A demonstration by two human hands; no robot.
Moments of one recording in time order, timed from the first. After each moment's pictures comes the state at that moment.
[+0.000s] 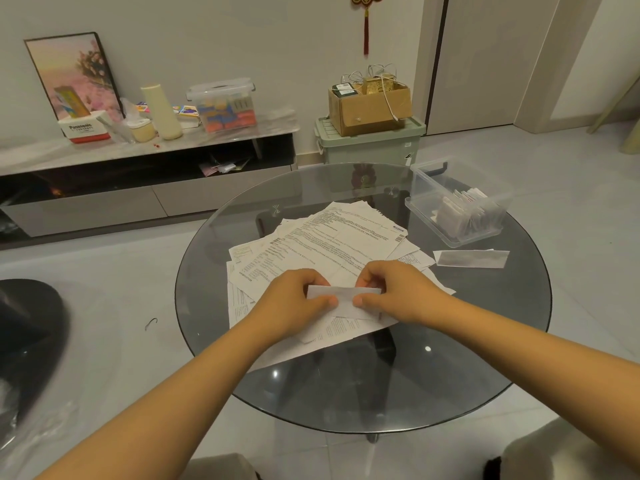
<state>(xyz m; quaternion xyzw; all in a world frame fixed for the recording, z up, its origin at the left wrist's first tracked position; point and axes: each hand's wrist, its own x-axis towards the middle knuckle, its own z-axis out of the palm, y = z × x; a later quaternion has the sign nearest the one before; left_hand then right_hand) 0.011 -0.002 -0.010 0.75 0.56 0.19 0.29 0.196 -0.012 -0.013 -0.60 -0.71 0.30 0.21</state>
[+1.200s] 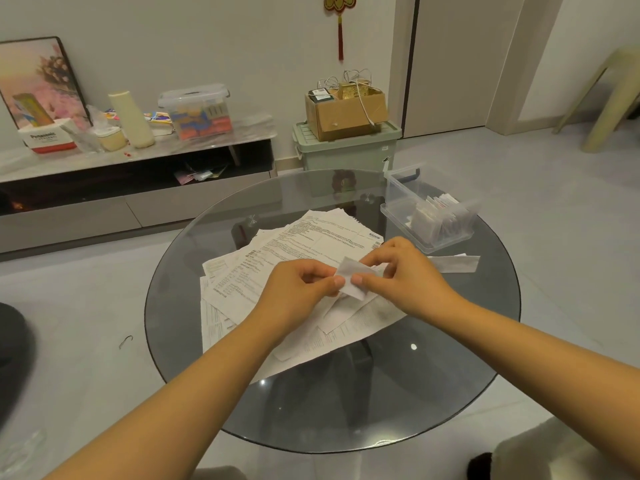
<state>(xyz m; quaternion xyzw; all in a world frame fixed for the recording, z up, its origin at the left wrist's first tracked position) 0.050 0.006 0.002 0.64 0.52 0.33 0.45 0.223 -0.016 0.006 -0.64 -0.66 0.24 0.31</state>
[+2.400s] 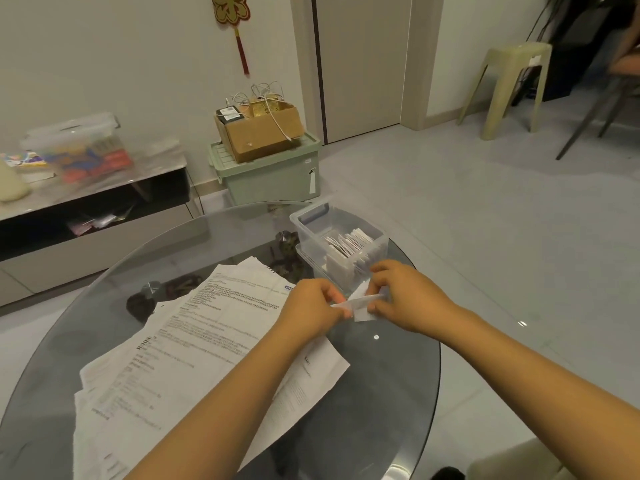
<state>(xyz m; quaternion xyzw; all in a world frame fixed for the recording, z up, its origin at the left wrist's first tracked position) 0.201 0.076 -0.002 0.77 0.51 0.11 0.38 0.346 0.008 0.011 -0.75 -0.62 0.17 0.15</state>
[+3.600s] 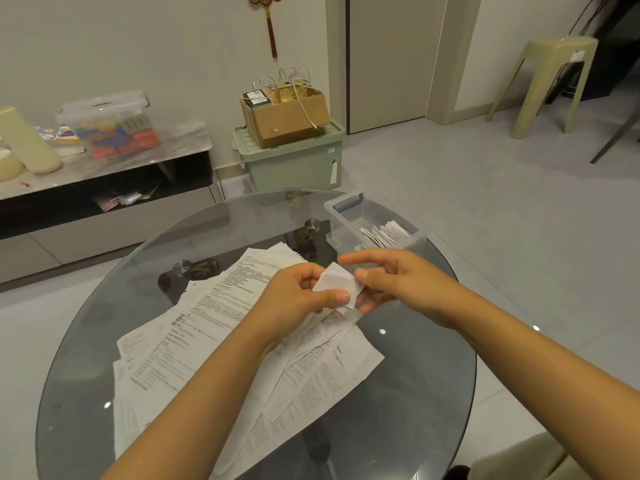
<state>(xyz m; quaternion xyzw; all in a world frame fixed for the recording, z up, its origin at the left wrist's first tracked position) 0.128 0.083 0.015 0.67 0.44 0.24 0.55 0.304 0.017 0.041 -0.57 -0.54 0.49 0.38</state>
